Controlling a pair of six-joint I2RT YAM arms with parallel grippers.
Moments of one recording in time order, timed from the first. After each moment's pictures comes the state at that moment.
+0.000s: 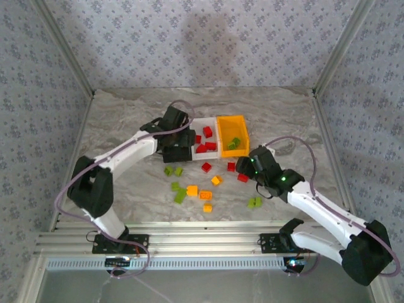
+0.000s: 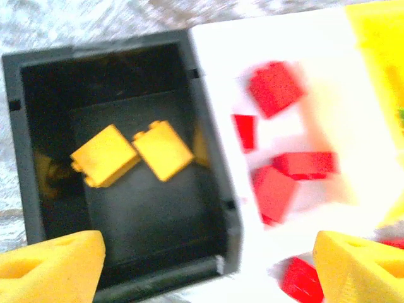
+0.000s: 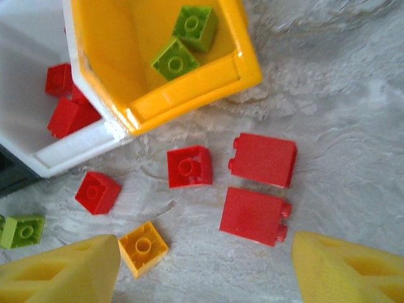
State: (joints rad) left arm -0.63 1.57 1.25 -0.52 -0.13 -0.44; right arm 0.64 1.02 0.65 -0.47 0.19 0.85
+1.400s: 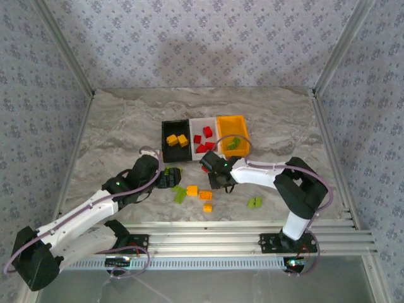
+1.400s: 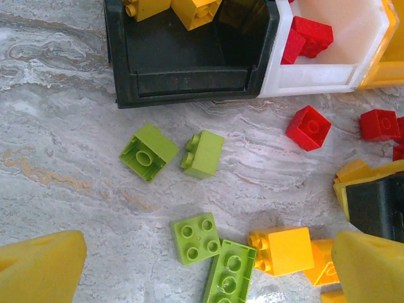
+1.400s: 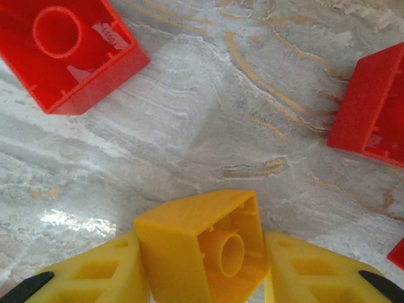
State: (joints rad) left arm -0.73 0.91 0.60 -0.47 -0.14 -0.65; right arm 0.88 1.70 0.96 -0.52 0.21 0.59
